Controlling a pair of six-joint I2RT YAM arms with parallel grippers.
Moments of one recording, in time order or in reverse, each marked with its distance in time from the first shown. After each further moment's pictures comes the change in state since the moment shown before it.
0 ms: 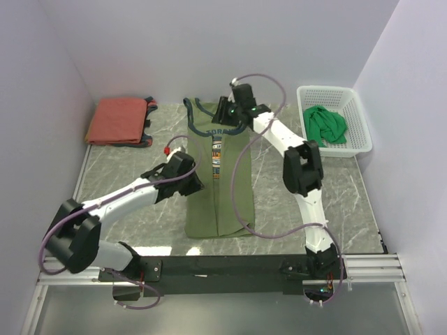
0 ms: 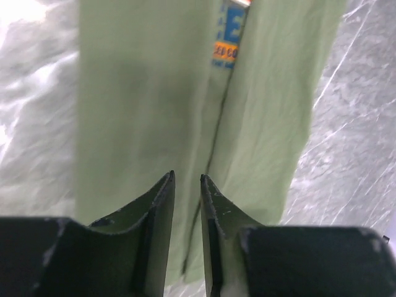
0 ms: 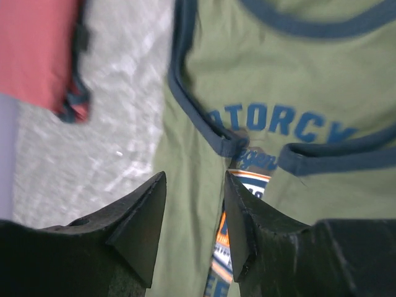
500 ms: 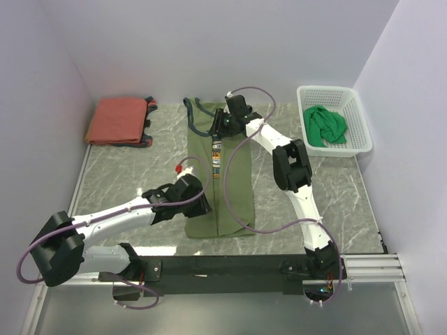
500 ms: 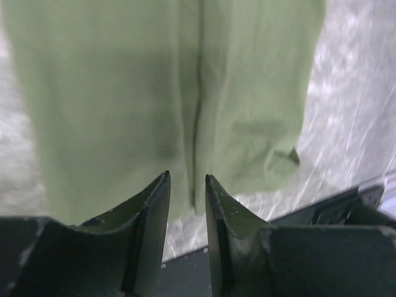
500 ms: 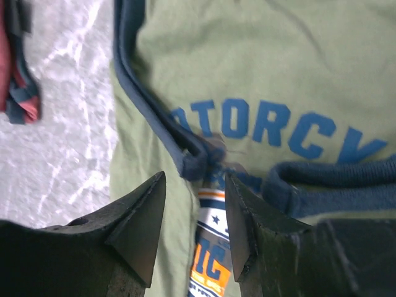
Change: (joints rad) left arm -0.209 -0.174 -0.164 -0.027 0.005 -0.033; right arm 0.023 0.234 0.097 0.004 -0.050 0.028
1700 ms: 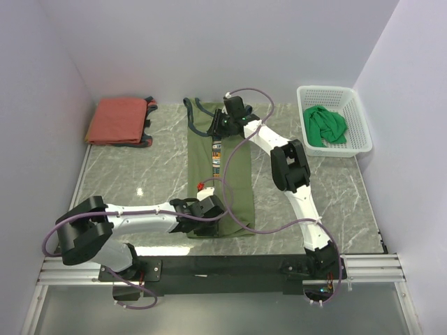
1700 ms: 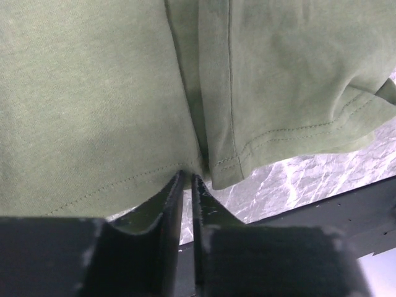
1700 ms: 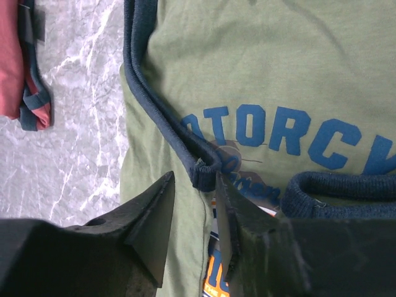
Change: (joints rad) left arm -0.264 0.216 0.044 -0.058 -0.069 -0.035; right arm 0.014 0.013 -0.001 0.061 0.000 0.049
